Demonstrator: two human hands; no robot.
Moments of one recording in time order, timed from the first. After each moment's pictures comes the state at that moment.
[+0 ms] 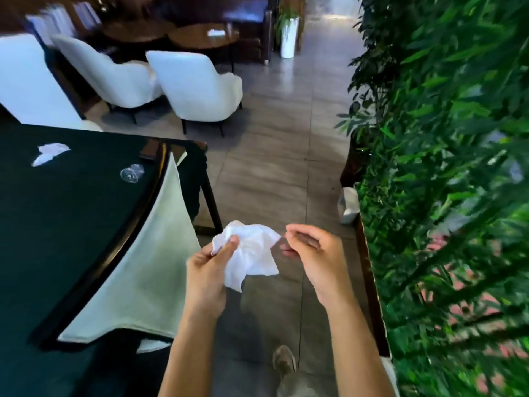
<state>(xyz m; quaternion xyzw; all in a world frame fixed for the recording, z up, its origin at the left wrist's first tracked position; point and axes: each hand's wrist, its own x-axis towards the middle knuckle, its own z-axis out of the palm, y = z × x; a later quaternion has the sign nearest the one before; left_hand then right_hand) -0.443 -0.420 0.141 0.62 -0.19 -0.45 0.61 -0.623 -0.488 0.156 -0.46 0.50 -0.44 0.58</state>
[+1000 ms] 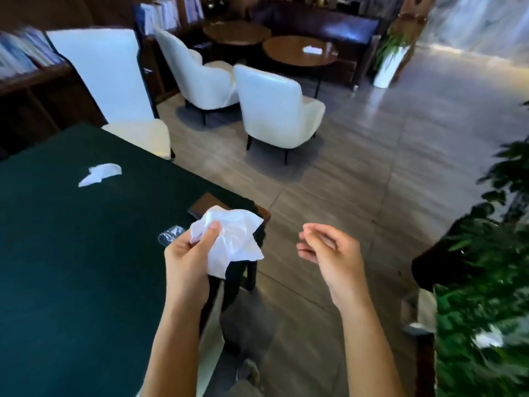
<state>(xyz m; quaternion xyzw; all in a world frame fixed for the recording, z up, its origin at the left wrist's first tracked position) -0.162 -0.705 0.169 0.64 -0.12 -0.27 0.71 -0.343 -0.845 0.190 -0.54 0.46 -0.35 0.62</state>
